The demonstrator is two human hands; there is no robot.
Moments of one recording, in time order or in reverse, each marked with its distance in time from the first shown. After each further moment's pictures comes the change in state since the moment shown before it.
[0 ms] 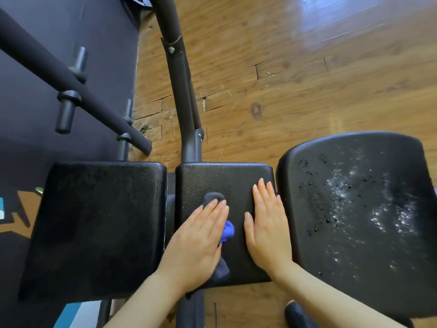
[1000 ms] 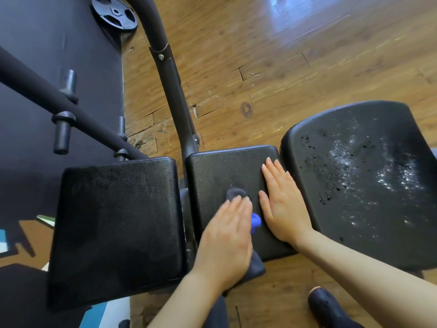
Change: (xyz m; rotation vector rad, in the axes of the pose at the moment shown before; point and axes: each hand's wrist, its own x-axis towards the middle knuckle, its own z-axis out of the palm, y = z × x) left_hand -0.015 0.019 0.006 -0.173 0.097 0.058; right_hand -0.002 0.002 0.007 -0.064 0.049 -0.007
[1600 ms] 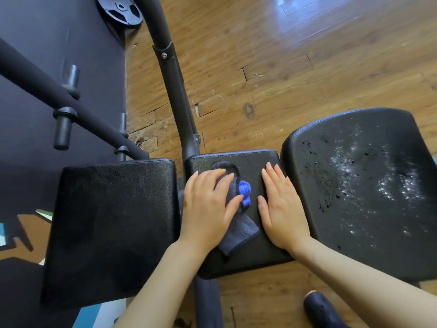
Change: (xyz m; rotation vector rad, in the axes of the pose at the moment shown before) left_hand 0.044 -0.035 -0.020 -0.094 0.211 -0.224; right_hand -0.001 0.000 -0.002 0.008 -0.012 0.004
